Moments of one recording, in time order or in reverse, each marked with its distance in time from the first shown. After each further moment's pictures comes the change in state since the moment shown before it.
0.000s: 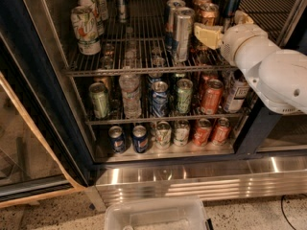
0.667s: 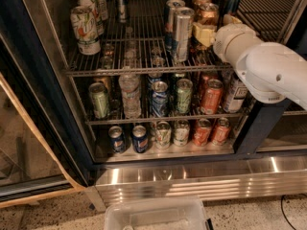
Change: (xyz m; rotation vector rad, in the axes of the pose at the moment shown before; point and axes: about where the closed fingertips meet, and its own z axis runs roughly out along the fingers) arm 0.028 -0.005 0.040 0.009 0.057 0.038
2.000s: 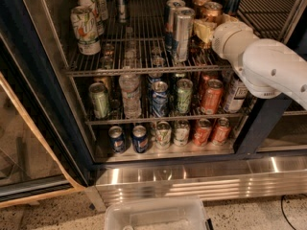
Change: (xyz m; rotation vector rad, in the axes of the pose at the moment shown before) arm 0.003 -0.008 0.017 0.012 -0.002 0.003
